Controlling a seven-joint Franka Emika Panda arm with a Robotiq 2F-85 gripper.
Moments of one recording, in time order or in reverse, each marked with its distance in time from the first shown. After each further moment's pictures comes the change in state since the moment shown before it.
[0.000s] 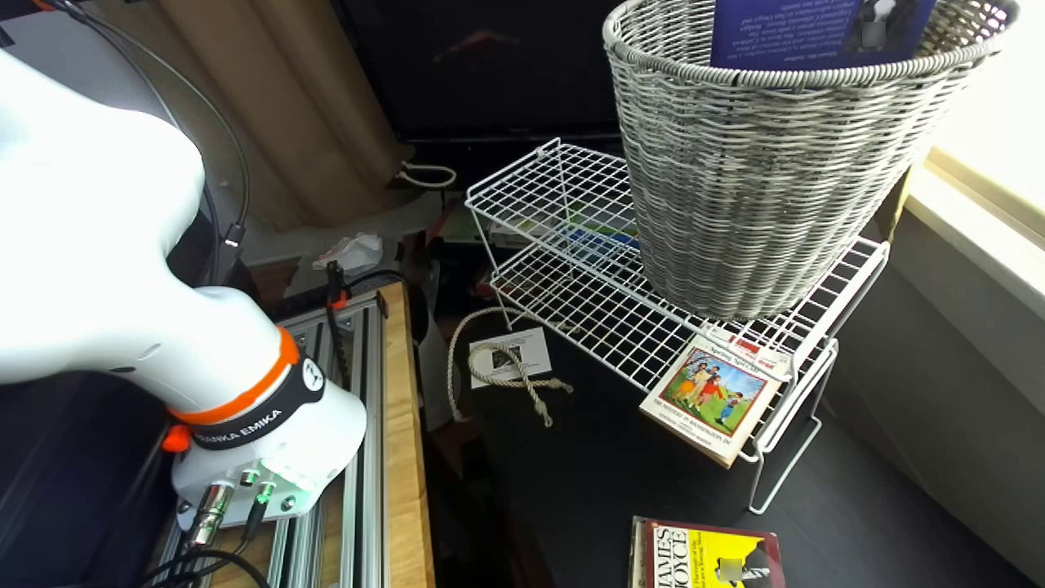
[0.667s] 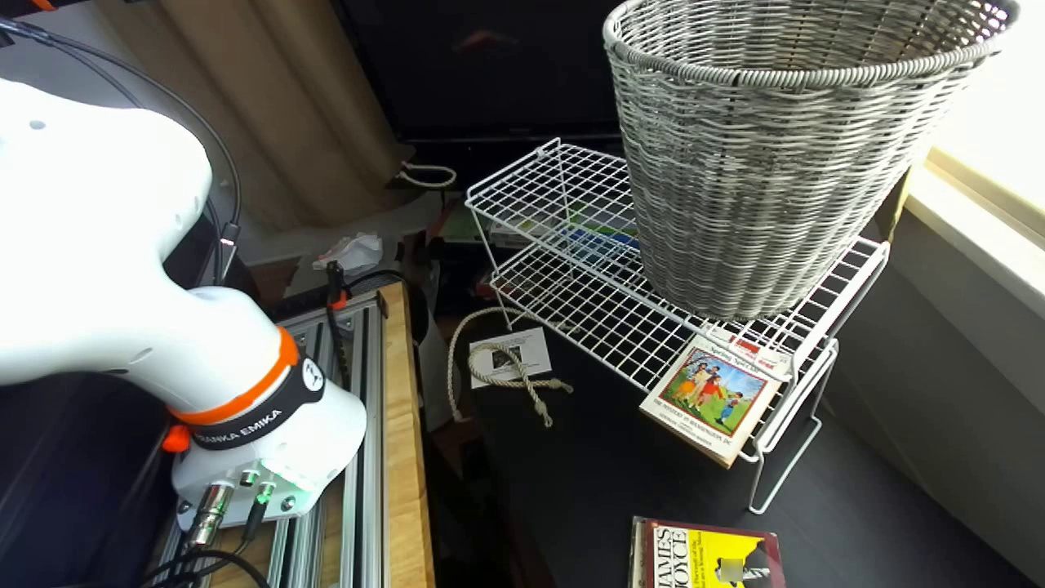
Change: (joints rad) arm -0.085 -0.338 0.000 -0.154 -0.028 0.155 0.077
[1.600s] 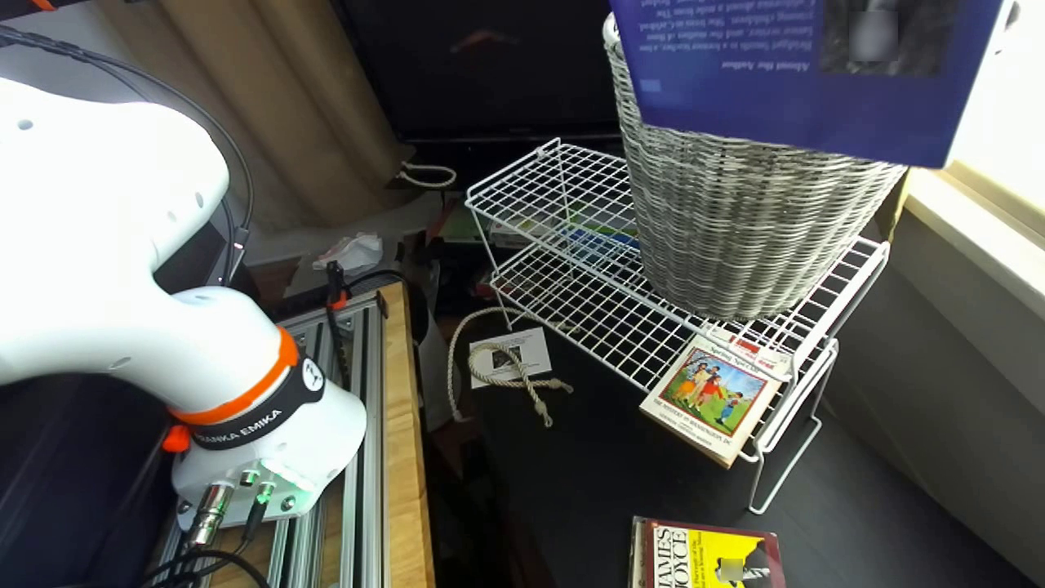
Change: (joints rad) arm -0.208 -0.155 0.003 -0.138 -0.075 -0.238 0.265
